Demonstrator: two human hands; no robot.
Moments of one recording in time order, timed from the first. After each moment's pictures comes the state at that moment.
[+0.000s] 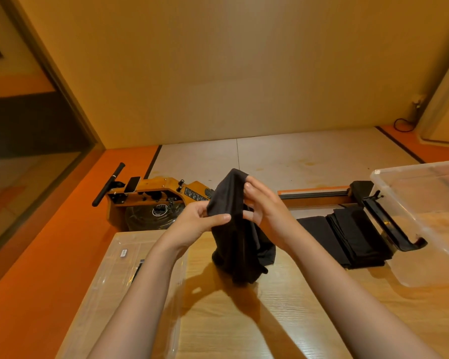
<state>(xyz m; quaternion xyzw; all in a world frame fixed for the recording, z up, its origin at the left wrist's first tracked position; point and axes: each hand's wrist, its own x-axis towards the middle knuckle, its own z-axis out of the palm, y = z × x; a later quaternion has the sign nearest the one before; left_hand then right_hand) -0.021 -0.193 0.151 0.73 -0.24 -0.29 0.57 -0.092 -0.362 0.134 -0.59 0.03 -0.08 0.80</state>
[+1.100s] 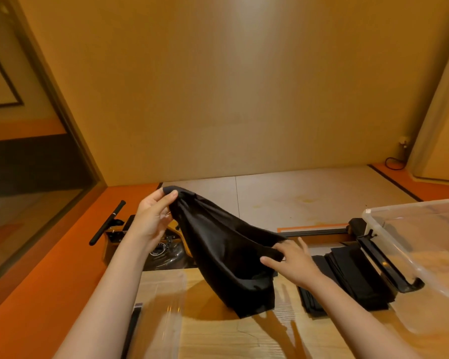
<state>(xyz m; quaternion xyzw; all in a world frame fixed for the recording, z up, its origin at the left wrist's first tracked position) 0.042 -0.177 0.212 0.58 -0.16 -0.14 0.78 -0.103 -0.442 0.078 -0.95 0.14 -0.03 0.26</state>
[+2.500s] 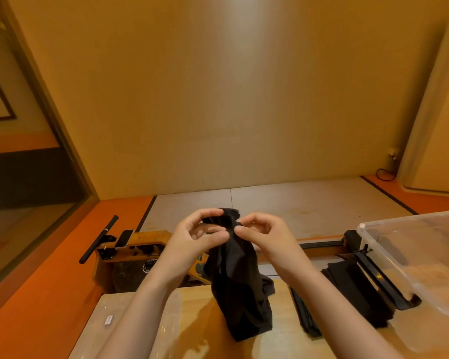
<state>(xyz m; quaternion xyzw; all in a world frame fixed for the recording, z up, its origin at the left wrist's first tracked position) -0.028 -0.205 0.232 0.69 -0.30 -0.18 0.63 -0.115 -0.369 0.220 -0.70 0.01 -0.18 0.69</state>
